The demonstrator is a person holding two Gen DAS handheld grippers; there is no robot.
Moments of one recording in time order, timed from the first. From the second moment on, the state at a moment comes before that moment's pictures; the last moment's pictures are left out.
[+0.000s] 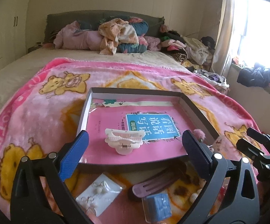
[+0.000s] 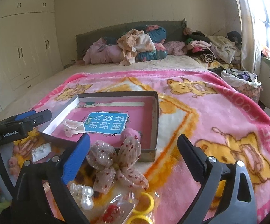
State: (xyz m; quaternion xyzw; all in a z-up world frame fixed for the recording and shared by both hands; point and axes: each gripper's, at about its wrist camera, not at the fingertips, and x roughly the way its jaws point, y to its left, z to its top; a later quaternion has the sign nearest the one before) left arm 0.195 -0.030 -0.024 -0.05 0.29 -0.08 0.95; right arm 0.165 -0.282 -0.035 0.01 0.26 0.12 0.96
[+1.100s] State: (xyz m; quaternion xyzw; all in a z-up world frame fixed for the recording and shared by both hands) left arm 0.125 -0.045 -0.040 -0.03 0.30 -0.10 0.95; right arm 0.090 -0.275 -0.044 -0.02 0.27 0.15 0.95
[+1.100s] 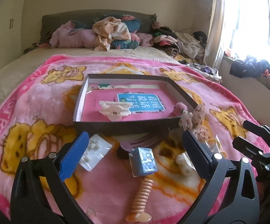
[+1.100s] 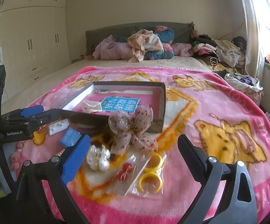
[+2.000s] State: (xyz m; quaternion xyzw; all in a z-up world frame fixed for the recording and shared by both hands) left arm 0.131 -0.065 -0.085 0.00 0.37 -0.11 0.92; right arm 0.077 -0.274 -0.097 0.03 0.38 0.17 0.91
